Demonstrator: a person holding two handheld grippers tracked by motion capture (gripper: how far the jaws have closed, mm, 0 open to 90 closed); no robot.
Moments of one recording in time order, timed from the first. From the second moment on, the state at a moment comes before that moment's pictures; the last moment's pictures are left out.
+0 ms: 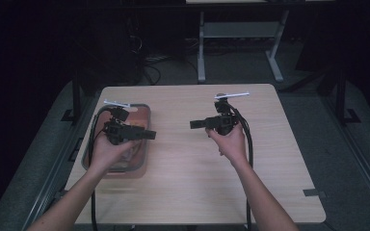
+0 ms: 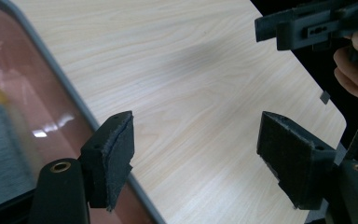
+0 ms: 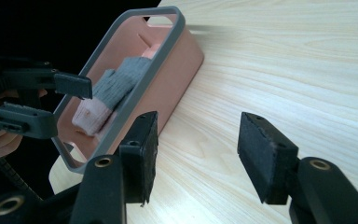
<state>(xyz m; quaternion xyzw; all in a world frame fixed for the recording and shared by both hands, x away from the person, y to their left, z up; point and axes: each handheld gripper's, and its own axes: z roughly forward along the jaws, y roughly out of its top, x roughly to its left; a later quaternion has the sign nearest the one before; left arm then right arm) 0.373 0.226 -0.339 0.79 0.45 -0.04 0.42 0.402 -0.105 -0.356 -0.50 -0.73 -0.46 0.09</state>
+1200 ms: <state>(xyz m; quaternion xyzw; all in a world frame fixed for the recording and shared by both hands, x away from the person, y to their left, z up) 0.361 0.173 -0.344 0.80 0.41 -0.06 0.43 0.386 -0.173 -0.375 -0.55 -0.70 -0.45 0.07</state>
